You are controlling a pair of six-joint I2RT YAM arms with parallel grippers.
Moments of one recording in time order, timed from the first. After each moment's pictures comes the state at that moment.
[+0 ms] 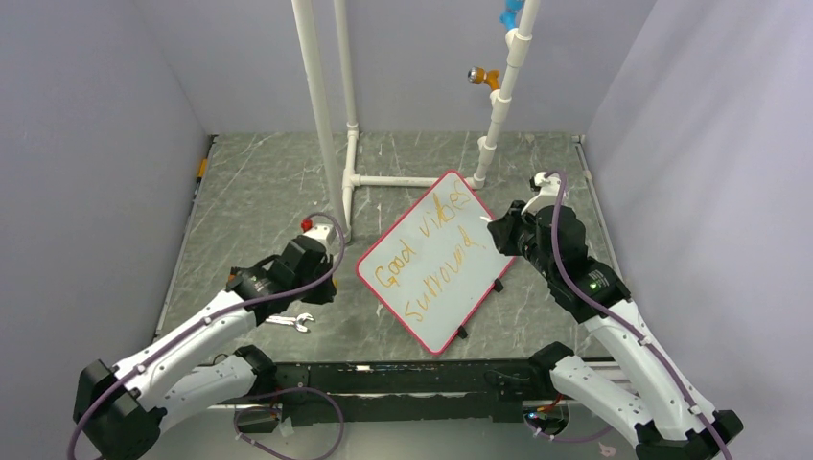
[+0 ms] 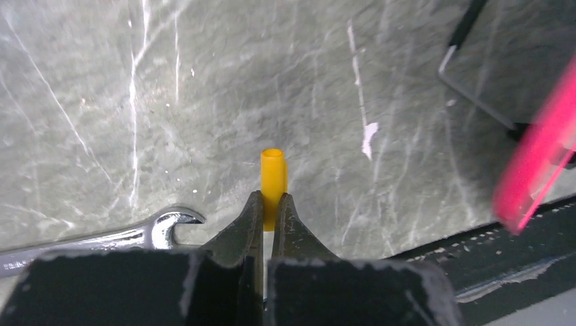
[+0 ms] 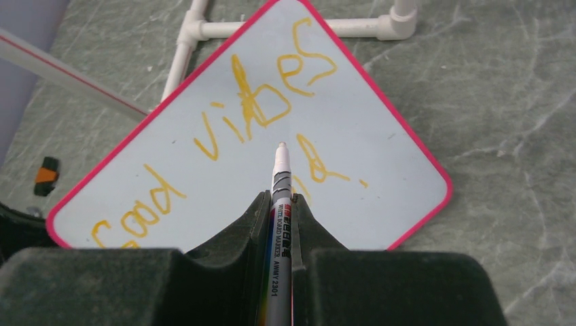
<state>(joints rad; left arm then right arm) -0.68 0.92 0.64 -0.62 -0.12 -0.53 0.49 0.77 0.90 -0.52 0.17 0.40</state>
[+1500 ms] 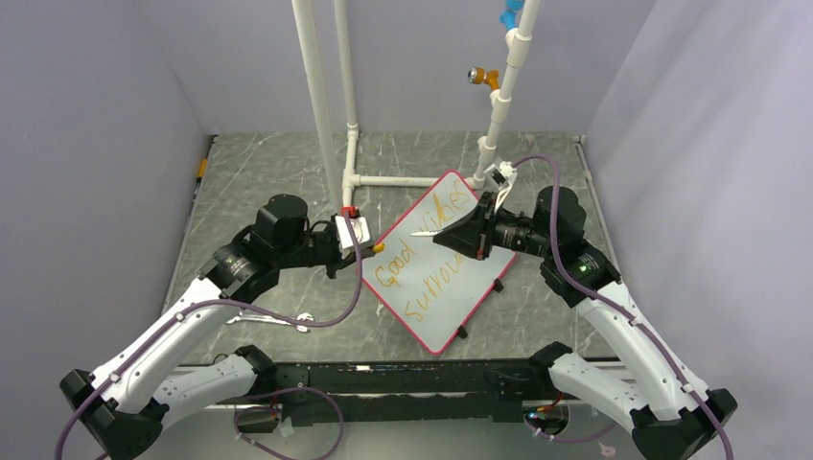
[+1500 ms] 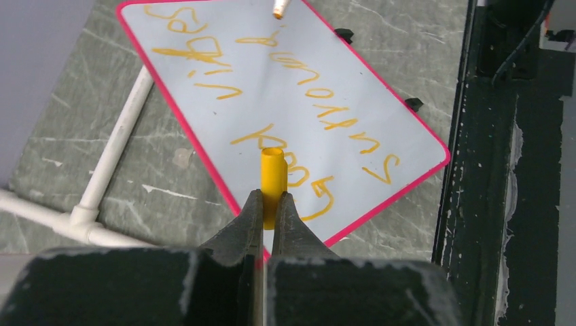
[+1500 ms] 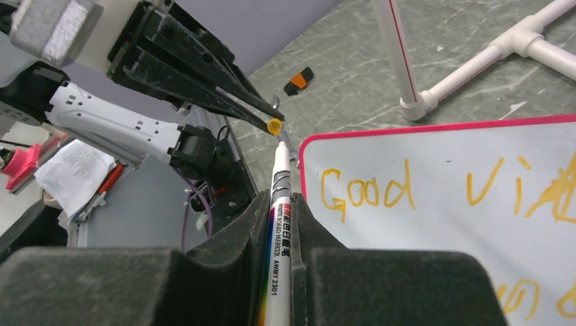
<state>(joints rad) -0.68 0.95 1.04 -0.52 0.47 0.42 0.50 0.87 0.97 -0.25 -0.68 0.38</state>
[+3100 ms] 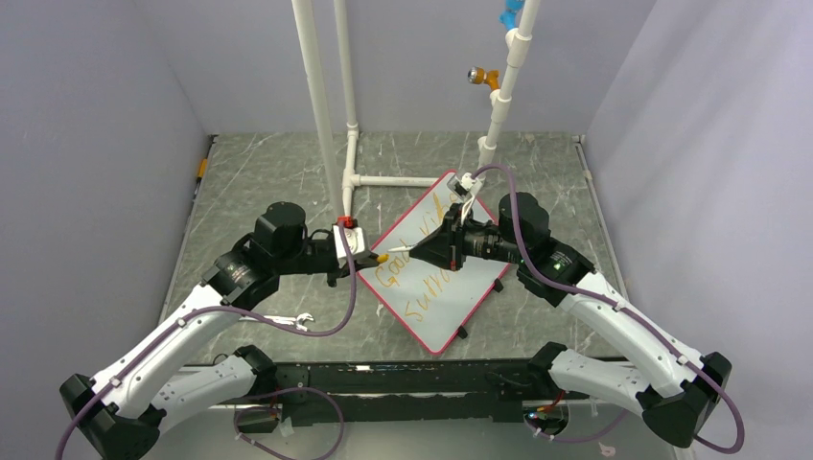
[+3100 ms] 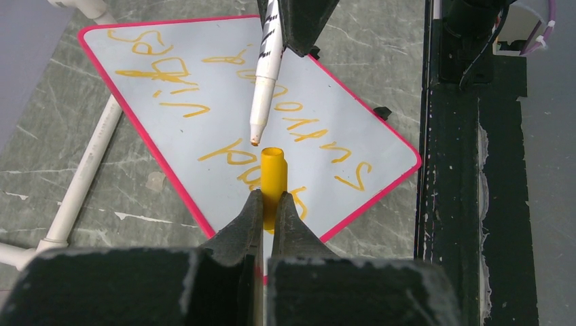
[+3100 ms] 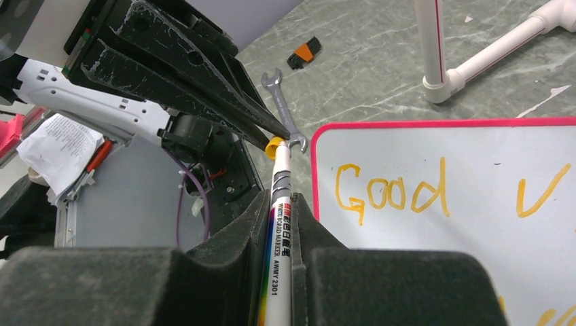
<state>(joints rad) -0.68 0.90 0.94 -0.42 0.60 0.42 0.72 0.97 0.97 -0.23 -0.51 0.36</state>
